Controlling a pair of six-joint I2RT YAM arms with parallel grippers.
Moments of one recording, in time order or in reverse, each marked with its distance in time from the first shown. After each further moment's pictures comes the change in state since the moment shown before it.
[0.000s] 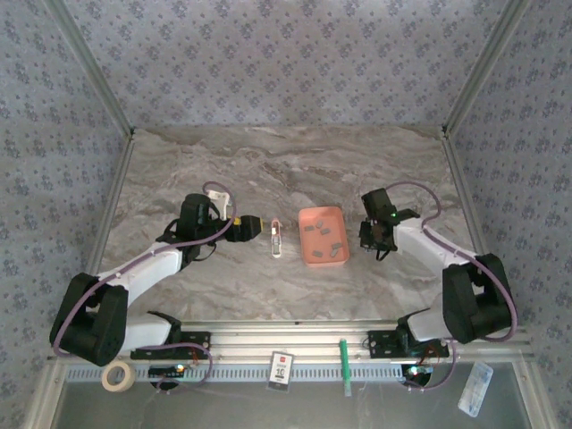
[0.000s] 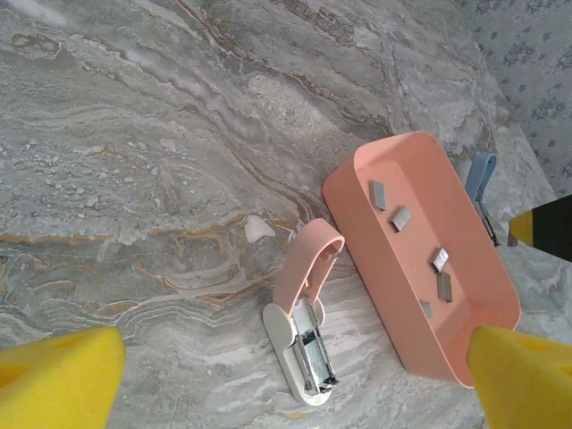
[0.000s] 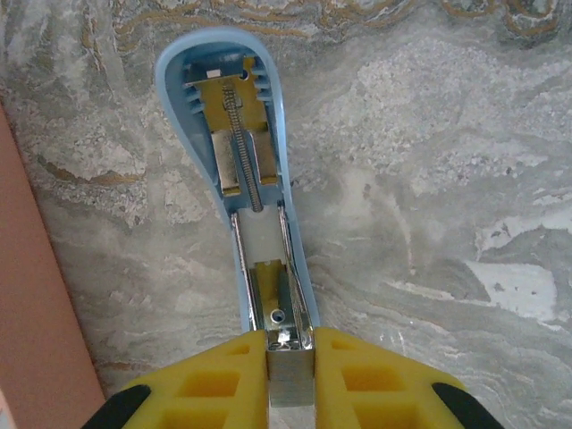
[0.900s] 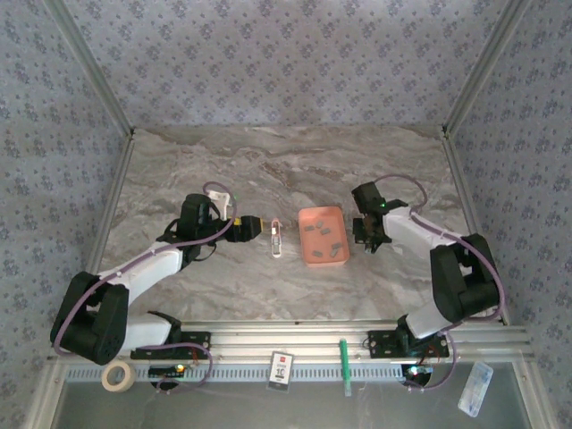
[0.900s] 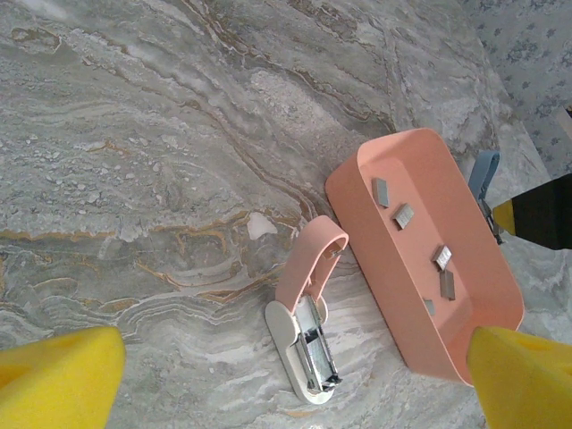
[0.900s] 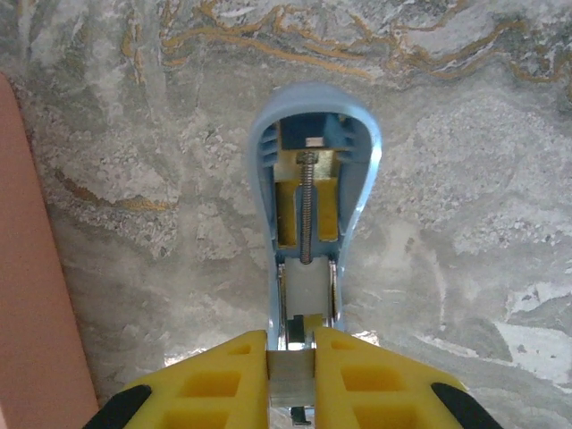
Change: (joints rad) left arm 0.000 0.006 0.000 -0.001 0.000 0.004; right arm 0.041 0.130 0.099 -0.024 0.034 -0.086
